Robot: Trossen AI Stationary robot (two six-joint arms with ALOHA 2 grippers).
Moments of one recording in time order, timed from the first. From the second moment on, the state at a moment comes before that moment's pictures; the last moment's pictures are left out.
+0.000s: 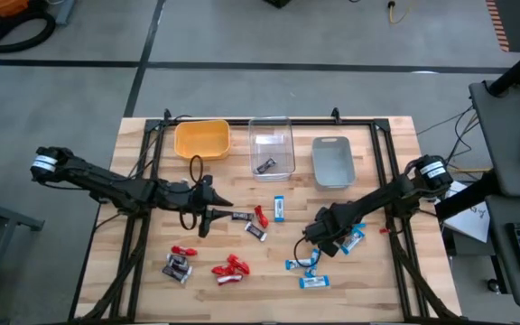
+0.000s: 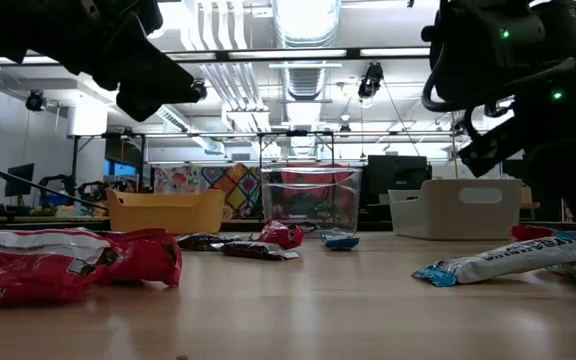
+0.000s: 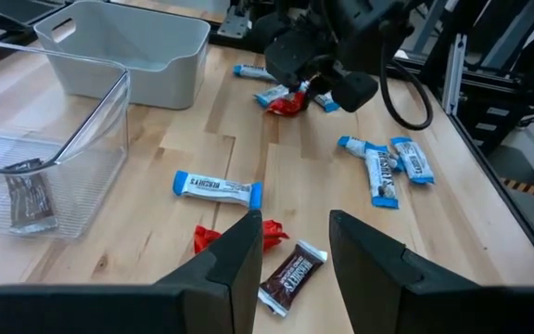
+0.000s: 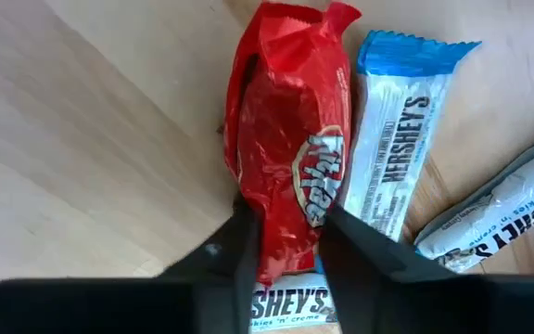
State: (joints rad) left arm -0.20 1.04 0.46 0.21 -0.18 -0.27; right arm 0.33 1.75 0.96 -1.00 -0.08 1.01
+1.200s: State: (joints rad) left arm -0.20 1.04 0.46 0.22 -0.18 -0.27; right arm 0.29 1.34 0.97 -0.61 0.22 0.82
